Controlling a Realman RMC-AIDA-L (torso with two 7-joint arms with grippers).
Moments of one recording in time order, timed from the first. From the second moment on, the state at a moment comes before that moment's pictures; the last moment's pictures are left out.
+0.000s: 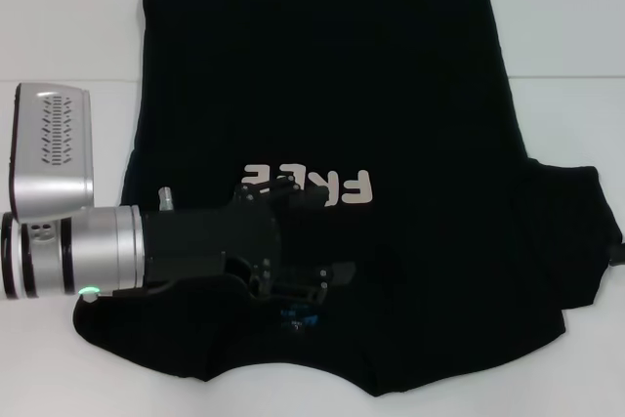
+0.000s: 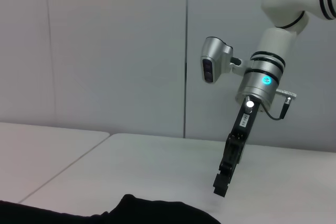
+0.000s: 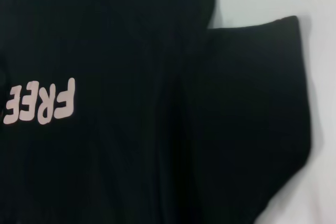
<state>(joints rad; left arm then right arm) -0.55 -2.16 0.79 0.69 1.92 1.58 -1.14 0.64 1.82 -0.56 -0.62 -2.56 -1.52 2.48</state>
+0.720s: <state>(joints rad) -0.56 -2.16 0.79 0.69 1.92 1.55 -1.15 0.69 1.84 -0.64 -0.54 -2.56 -1.41 2.53</state>
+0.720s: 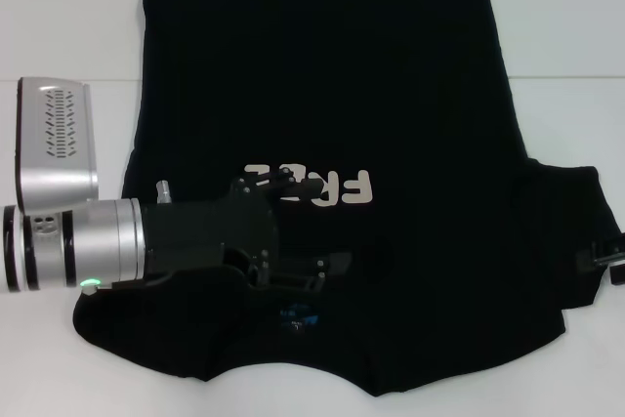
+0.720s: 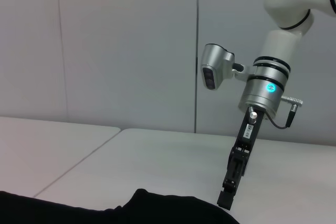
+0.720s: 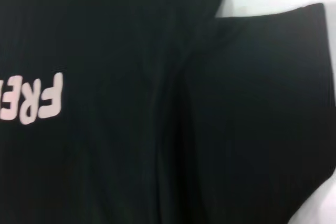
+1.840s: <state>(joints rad) -0.56 -2.15 0.77 0.69 1.91 1.54 -1.15 0.71 1.86 -0.70 -0.56 -2.56 -1.34 2.57</state>
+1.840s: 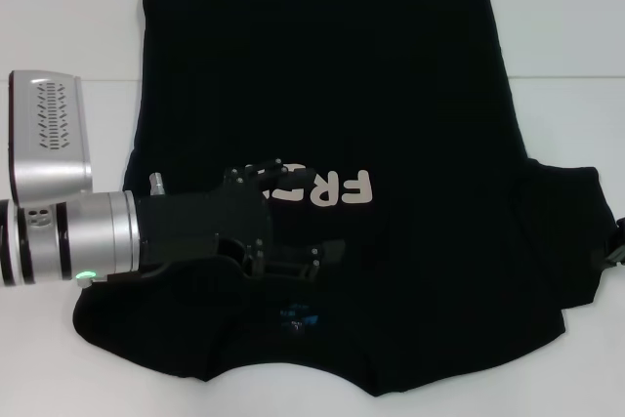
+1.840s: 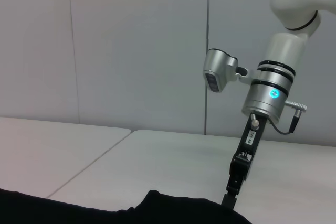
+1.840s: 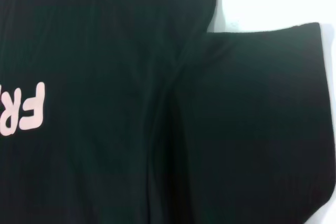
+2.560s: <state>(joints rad) -0.56 -2.15 0.77 0.69 1.91 1.54 -1.15 0.67 1.85 -0.70 -0.61 -2.56 -1.42 2.60</state>
